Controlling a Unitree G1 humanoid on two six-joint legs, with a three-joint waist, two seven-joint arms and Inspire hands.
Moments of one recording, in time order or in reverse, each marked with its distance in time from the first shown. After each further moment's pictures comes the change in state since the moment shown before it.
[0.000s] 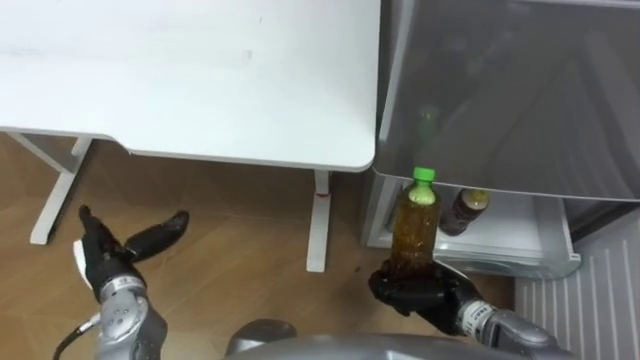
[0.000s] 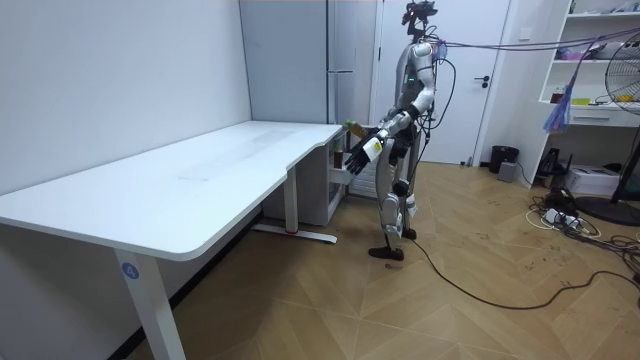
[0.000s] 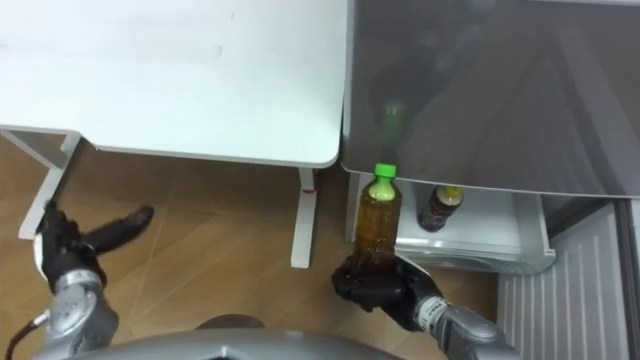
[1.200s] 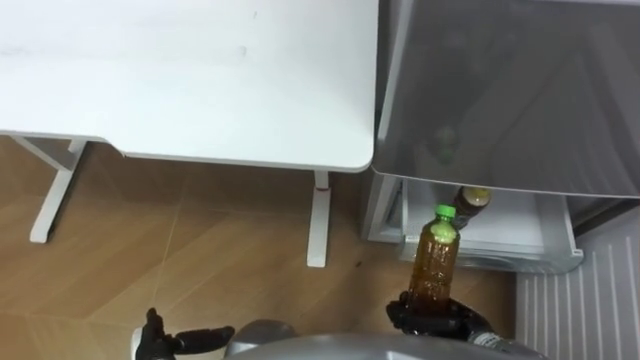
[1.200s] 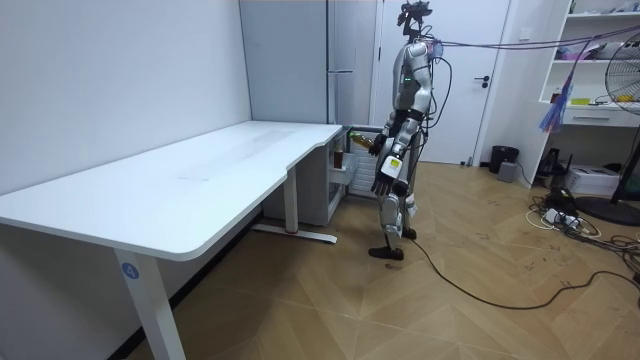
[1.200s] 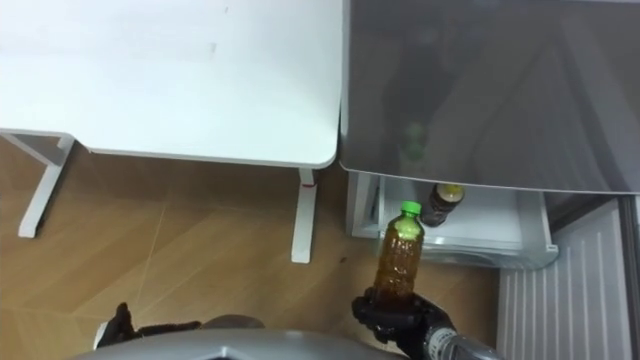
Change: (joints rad) left arm 0.036 -0.045 -0.097 0.361 0.188 0.109 -0.122; right arm -0.043 0.006 0.030 0.281 0.193 -0.001 -0.094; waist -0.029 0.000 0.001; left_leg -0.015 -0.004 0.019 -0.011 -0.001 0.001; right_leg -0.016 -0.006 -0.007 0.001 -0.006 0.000
